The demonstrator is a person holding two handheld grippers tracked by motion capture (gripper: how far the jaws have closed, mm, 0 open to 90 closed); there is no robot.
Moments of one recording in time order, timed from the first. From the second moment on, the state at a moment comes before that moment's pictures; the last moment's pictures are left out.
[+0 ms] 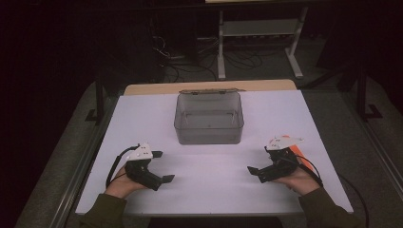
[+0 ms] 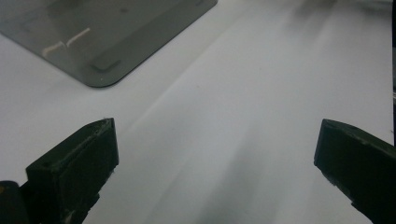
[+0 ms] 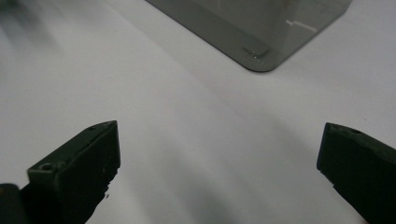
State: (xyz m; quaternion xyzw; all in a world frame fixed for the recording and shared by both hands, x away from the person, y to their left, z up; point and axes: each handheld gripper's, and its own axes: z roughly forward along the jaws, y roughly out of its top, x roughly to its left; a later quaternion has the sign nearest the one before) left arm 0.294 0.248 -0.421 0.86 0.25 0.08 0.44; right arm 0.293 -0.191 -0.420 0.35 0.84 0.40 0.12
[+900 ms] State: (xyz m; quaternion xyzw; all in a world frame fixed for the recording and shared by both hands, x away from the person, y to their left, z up) left arm 0.294 0.247 -0.421 0.86 0.25 0.08 0.44; right arm 0.300 -0.211 -0.414 0.38 0.83 0.39 0.14
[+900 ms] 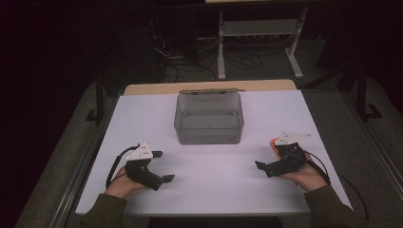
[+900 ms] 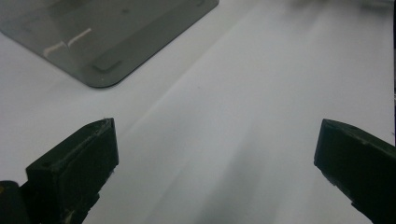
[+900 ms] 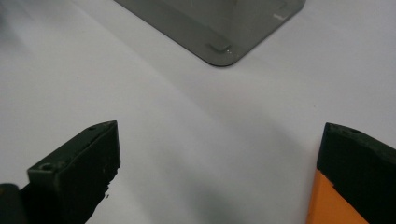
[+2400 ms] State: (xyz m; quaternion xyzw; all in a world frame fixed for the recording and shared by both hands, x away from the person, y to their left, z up) left arm 0.294 0.249 -0.421 0.86 0.25 0.08 0.45; right arm 0.310 -0.258 -0.409 0.45 0.81 0.35 0.17
